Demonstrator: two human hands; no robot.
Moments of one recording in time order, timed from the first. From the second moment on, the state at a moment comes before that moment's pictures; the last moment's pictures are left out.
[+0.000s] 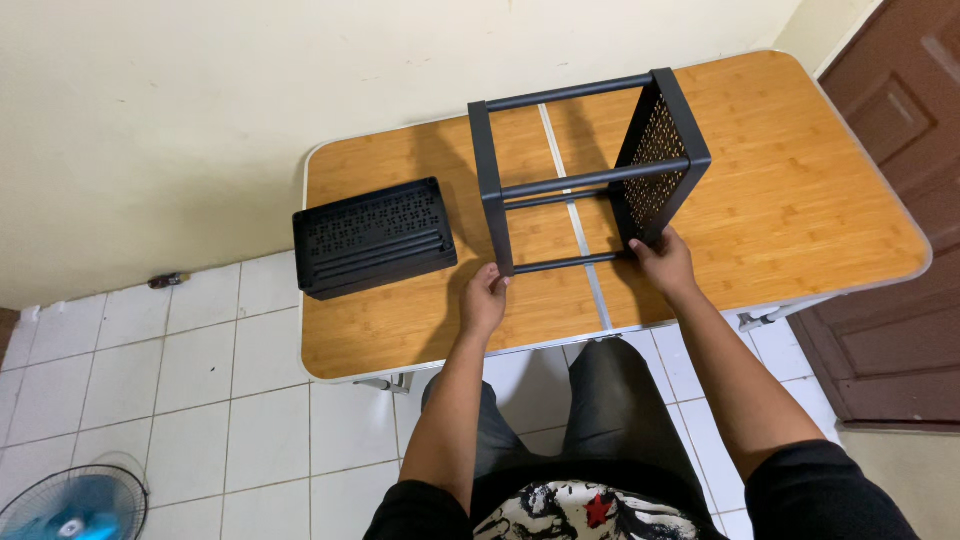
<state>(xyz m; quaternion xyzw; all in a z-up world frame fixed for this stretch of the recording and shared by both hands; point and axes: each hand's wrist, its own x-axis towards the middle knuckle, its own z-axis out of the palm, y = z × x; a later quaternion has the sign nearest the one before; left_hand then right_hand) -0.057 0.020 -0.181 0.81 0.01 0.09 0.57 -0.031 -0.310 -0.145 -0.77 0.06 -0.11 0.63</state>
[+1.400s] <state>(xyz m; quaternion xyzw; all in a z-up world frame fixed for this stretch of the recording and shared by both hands) -0.115 0.012 -0.062 0.75 -0.02 0.09 0.65 -0.098 -0.284 -0.011 -0.91 0.09 -0.15 0.38</state>
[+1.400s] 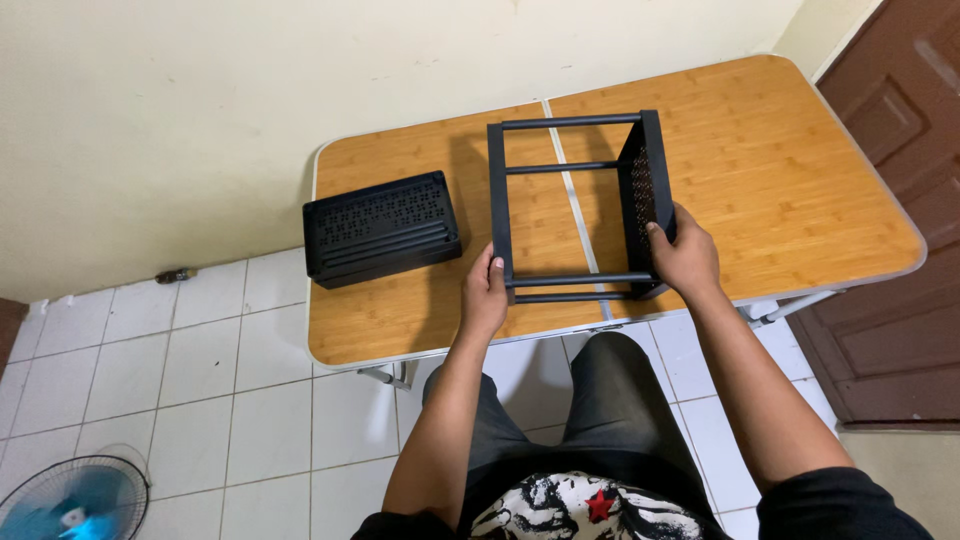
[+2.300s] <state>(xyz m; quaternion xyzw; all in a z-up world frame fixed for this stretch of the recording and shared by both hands) -0.089 0.014 -0.050 0.90 -0.04 0.08 0.44 -0.079 -0.276 -0.021 -0.94 0.05 -0.21 0.28</state>
